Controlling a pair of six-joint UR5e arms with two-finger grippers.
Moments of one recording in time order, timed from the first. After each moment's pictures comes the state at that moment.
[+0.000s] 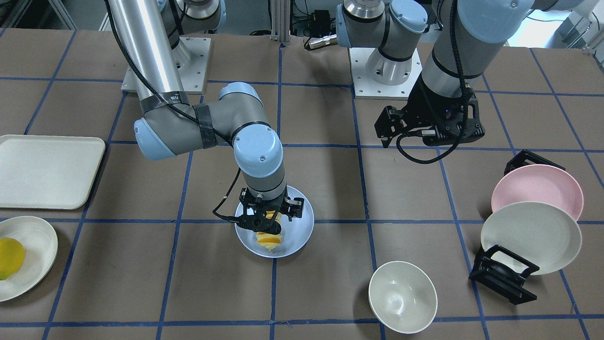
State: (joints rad) left arm -1.55 -1.62 -1.62 -1.52 1.58 -0.11; right arm 1.92 -1.04 1.60 -2.15 -1.48 0.58
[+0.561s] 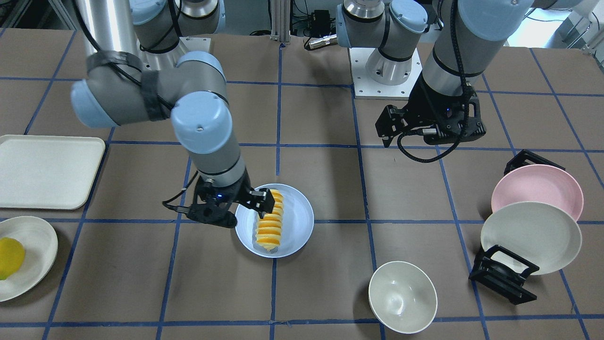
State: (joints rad) left arm -1.55 -1.62 -1.62 -1.52 1.59 -0.11; right arm 1.78 -1.21 1.60 -2.02 -1.48 0.45
